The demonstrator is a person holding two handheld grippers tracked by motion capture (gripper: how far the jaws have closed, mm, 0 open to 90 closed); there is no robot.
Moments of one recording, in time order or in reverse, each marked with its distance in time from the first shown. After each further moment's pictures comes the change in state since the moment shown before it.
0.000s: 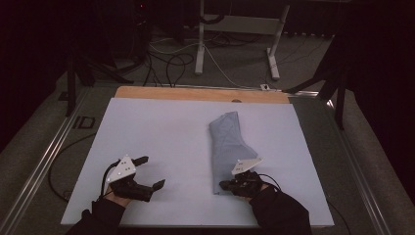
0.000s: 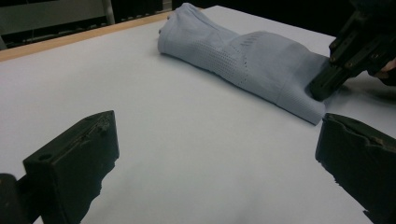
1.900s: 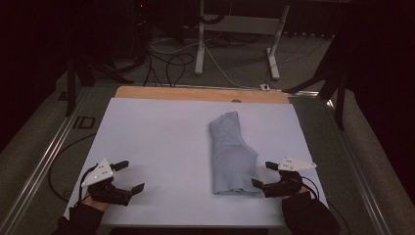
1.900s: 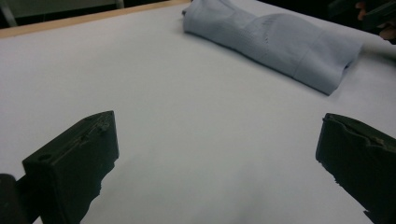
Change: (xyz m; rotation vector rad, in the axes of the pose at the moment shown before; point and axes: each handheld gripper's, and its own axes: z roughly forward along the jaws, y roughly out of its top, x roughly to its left) left arm 0.029 -0.031 -0.042 0.032 0.027 -0.043; right arm -0.043 -0.062 -0.078 -0.251 -0.213 0.116
